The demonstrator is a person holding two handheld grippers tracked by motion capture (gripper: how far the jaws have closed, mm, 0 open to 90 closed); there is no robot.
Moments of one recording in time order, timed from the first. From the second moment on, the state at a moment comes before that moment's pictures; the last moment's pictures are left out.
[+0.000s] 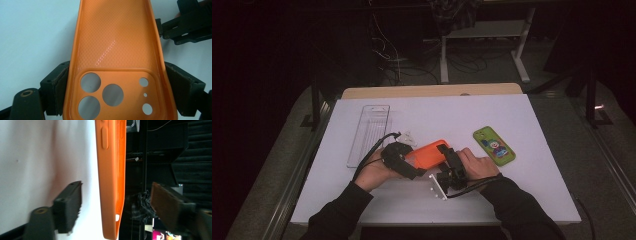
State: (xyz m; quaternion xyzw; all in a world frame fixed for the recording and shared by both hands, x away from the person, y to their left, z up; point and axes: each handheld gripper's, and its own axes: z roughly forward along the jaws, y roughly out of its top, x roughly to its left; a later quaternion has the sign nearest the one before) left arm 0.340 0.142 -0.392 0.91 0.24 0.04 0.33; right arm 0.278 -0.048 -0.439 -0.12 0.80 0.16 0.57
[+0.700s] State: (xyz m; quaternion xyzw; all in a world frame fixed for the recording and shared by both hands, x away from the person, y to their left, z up) left arm 0.340 0.144 -0.391 0.91 0.24 0.04 0.33; right arm 0.271 -0.045 -0.447 -0.14 0.80 0.14 0.56
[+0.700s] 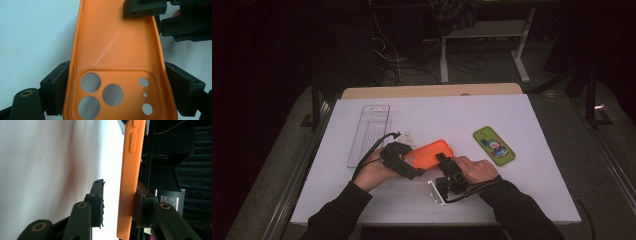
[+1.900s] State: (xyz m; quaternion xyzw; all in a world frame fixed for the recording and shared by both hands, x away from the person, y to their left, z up) left arm 0.339 0.154 -0.388 0.91 0.22 0.05 0.34; right arm 0.278 -0.060 -0.440 -0.13 0.80 0.13 0.58
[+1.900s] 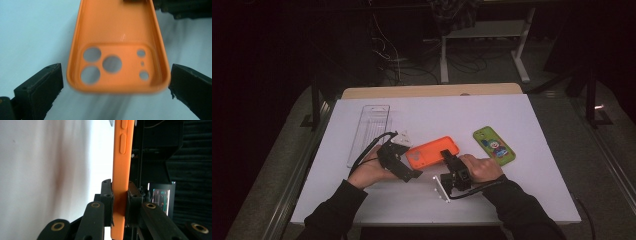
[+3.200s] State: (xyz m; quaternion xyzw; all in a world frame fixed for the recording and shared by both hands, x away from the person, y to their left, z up) left arm 0.343 0.163 -0.389 0.91 0.24 0.05 0.35; right arm 0.311 -0.100 -0.415 0.18 0.87 0.36 0.30
